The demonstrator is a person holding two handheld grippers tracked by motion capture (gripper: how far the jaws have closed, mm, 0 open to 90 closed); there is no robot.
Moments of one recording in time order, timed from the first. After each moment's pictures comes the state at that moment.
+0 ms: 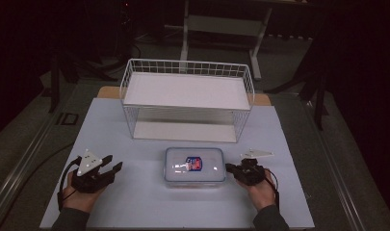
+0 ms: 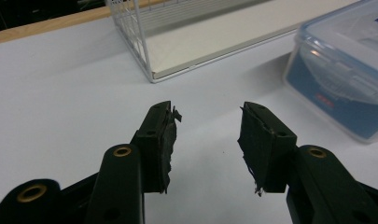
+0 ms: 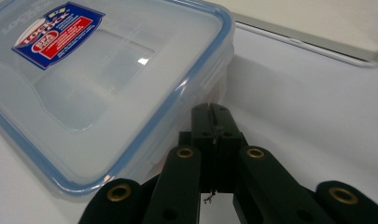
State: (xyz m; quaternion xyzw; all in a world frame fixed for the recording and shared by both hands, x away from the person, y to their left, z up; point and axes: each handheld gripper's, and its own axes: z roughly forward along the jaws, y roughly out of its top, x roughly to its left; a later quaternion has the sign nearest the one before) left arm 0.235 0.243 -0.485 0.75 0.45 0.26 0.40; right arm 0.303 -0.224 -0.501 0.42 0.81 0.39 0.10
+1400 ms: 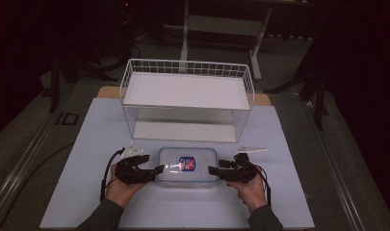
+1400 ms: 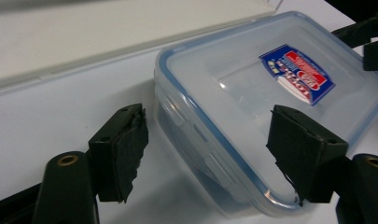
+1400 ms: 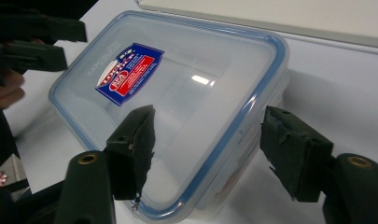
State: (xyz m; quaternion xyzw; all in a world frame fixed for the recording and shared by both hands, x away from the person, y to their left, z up) left arm 0.278 0.152 -0.493 0.77 0.46 0.10 0.43; right arm 0.308 -0.204 -0.491 0.43 0.78 0.45 -0.01
